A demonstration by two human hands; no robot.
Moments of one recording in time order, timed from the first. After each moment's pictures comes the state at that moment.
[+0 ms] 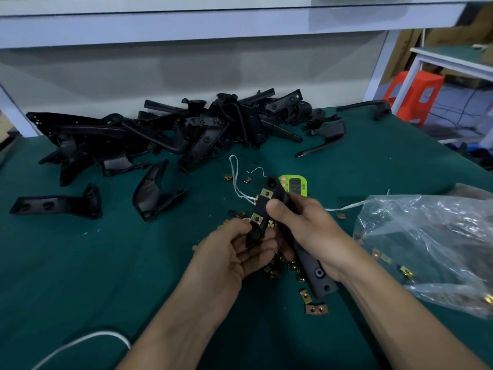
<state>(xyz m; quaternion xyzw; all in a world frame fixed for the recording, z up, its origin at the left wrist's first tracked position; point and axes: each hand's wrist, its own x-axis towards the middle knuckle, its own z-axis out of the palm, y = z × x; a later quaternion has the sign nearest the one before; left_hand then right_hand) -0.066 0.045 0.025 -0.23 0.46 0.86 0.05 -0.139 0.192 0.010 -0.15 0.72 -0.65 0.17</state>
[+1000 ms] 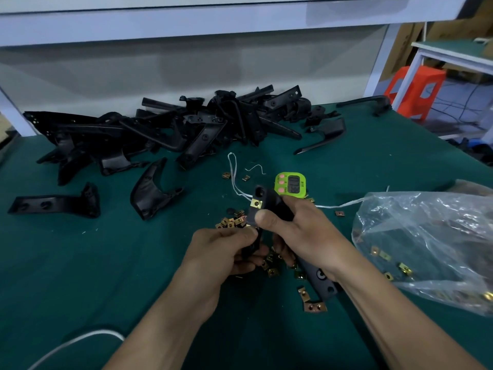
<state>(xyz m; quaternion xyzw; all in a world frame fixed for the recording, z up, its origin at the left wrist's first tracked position) -0.059 0.034 0.021 -0.20 0.65 0.73 0.05 -0.137 0.196 0.011 -0.20 0.80 -0.55 0.14</state>
